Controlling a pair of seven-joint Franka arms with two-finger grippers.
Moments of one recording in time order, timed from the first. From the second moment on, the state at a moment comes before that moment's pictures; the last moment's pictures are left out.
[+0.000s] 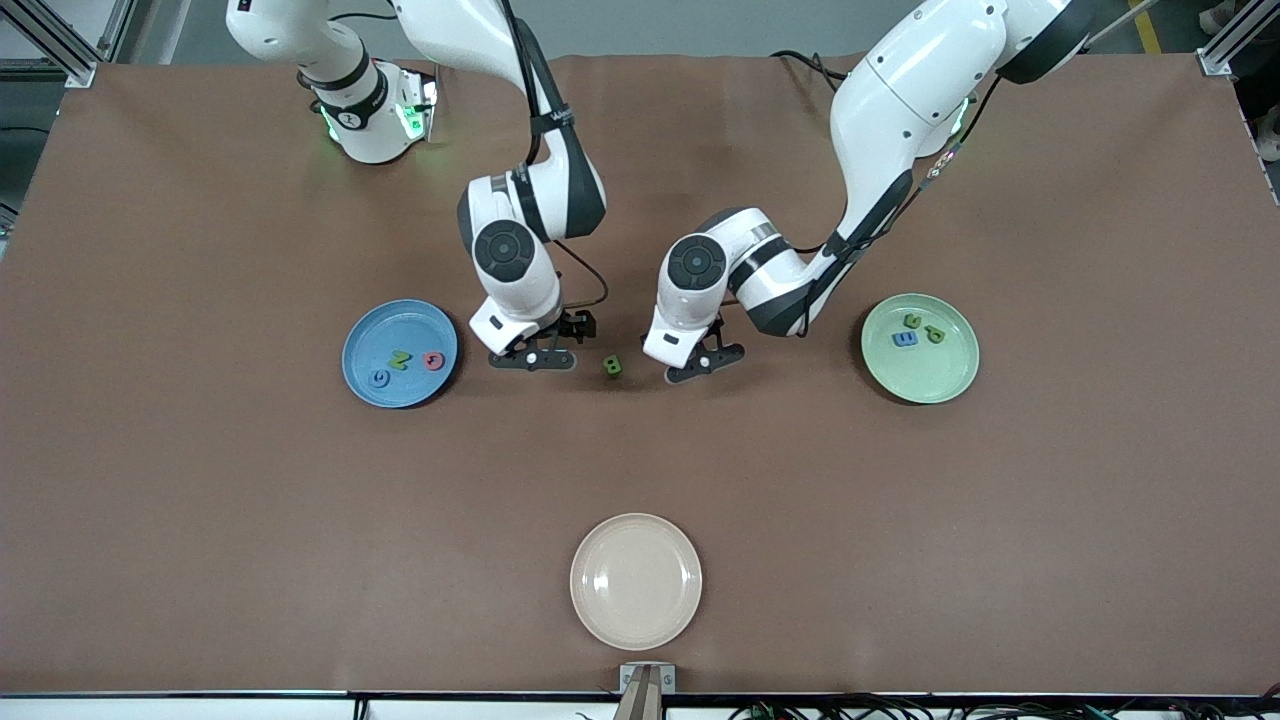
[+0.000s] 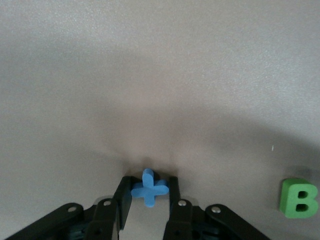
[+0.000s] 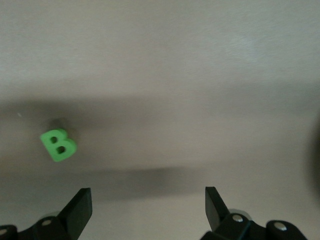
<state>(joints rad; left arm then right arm) -0.37 0.76 -0.45 -1.74 0.32 2.38 -1.32 1.40 0.66 -0.77 -1.93 0.67 2.27 0.29</state>
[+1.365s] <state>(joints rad) 0.65 0.20 -0.87 -2.29 0.33 2.27 -0.54 1.35 0.76 -0.60 -1.85 0.68 2.53 0.43</state>
